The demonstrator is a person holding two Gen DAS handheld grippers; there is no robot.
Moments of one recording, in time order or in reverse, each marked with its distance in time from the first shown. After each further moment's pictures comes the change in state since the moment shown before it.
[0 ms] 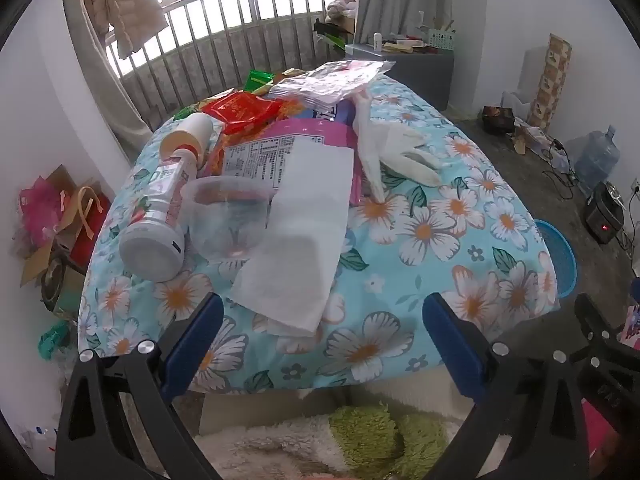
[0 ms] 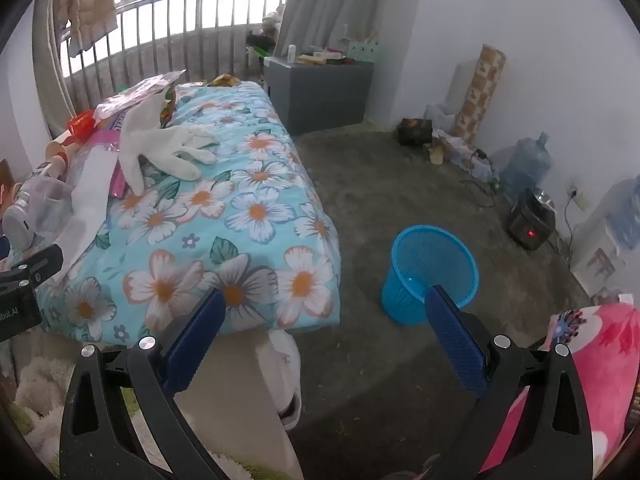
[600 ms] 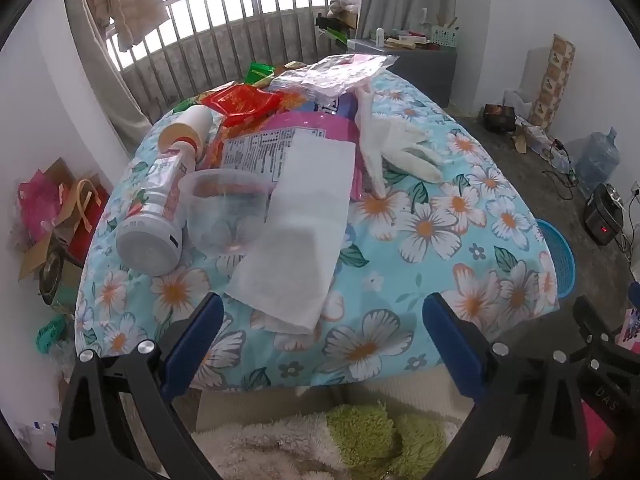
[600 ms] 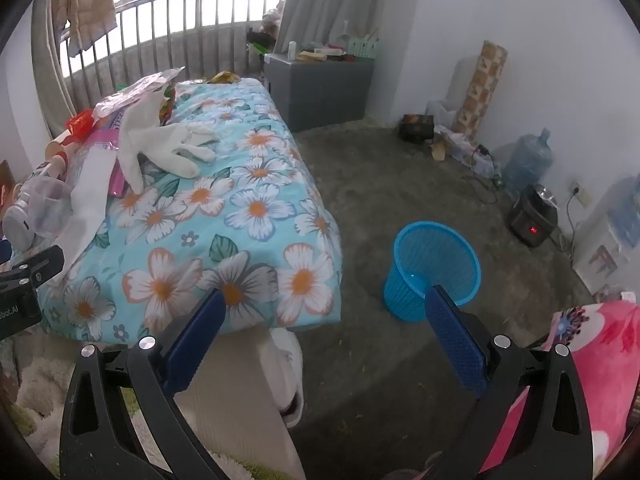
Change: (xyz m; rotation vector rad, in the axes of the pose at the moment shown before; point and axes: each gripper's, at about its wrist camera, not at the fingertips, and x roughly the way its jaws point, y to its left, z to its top) left arm 0.005 -0.002 -0.003 -0.009 0.013 -0.013; right arm 0.006 -0.003 -0.002 0.002 0.007 0.005
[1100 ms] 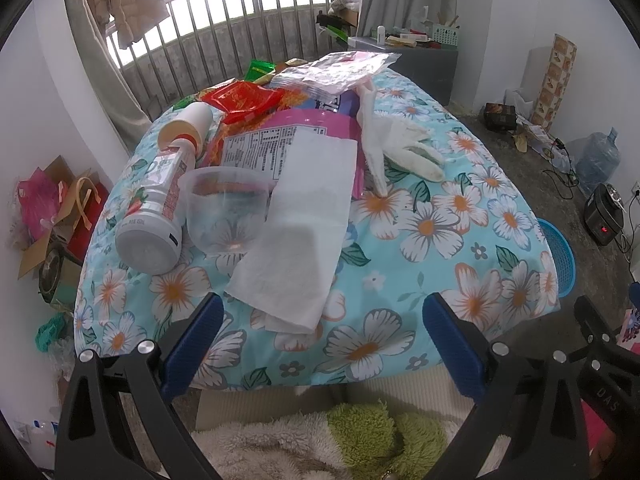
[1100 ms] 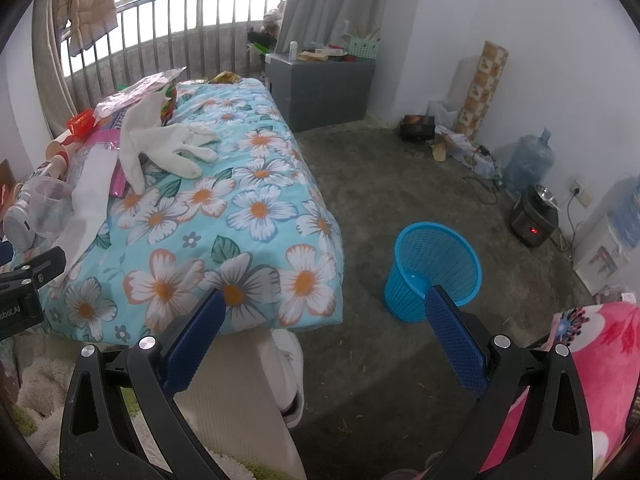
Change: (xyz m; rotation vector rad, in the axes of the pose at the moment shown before) left arm -0.001 0.004 -0.001 -0.007 0.010 -0.007; right arm 0.000 -0.002 -0.004 0.000 0.002 0.002
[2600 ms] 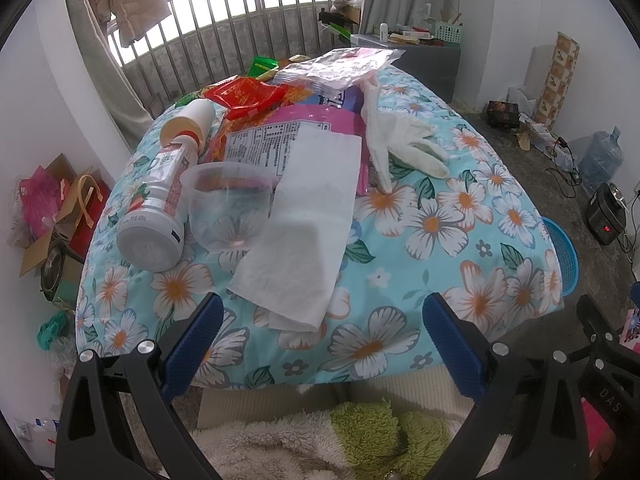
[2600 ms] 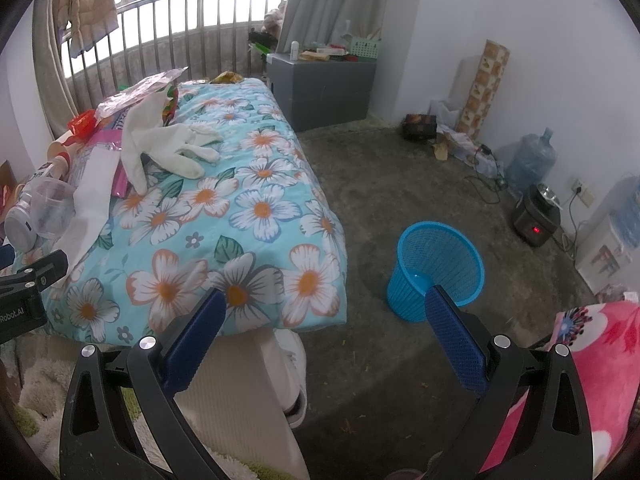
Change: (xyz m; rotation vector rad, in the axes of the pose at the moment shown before) left arm 0.002 0.005 -0.001 -0.001 0.008 -0.002; right arm 0.002 0.002 0.000 0.002 0.001 0.003
